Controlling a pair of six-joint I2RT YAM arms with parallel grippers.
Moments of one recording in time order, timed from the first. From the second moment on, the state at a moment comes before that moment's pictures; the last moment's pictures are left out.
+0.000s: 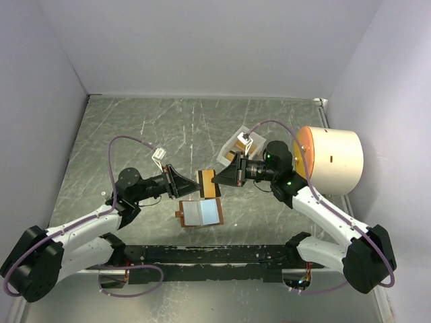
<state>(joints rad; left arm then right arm) -0.61 1.02 0.32 0.77 0.62 -0.97 0.55 1.08 0.67 0.21 -0.83 0.76</state>
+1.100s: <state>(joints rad) -0.60 0.89 0.30 0.41 0.52 -0.96 0.47 1.10 0.69 -0.13 -0.56 0.53</state>
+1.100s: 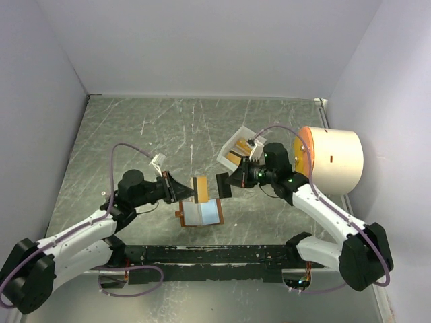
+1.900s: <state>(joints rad) -0.82 1.14 0.24 0.53 0.31 -1.10 0.48 1.22 0.59 -0.11 -0.51 0.53</state>
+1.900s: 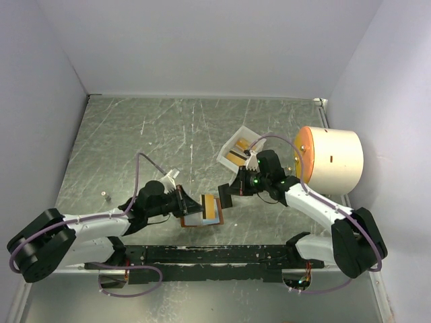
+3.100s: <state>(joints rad) -0.75 1.17 0.13 0.48 0.25 -1.07 0.60 1.43 0.55 0.02 -0.50 0.58</state>
